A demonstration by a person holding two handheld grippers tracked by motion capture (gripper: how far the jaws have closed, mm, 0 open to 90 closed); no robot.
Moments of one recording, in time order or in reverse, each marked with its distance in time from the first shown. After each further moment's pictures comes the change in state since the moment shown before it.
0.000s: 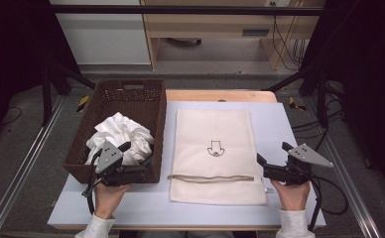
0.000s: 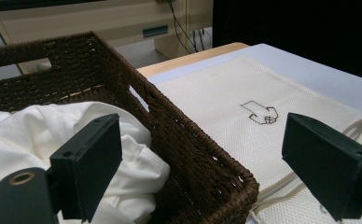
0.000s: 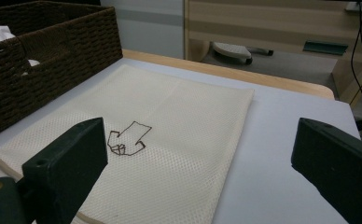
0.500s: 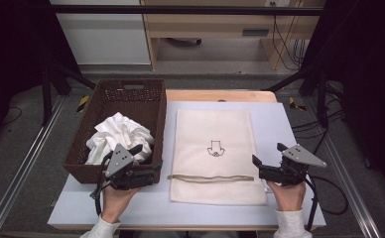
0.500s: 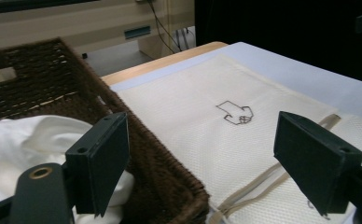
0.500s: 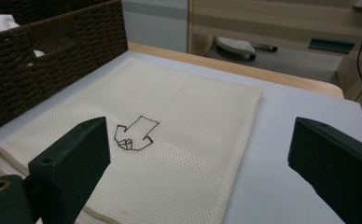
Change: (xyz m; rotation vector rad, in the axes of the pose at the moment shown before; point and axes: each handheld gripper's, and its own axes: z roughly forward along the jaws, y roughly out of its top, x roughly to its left) left arm -0.027 0.005 0.008 0.011 -0.064 0.043; right arm 0.011 0.000 0.006 0.030 0.011 -0.021
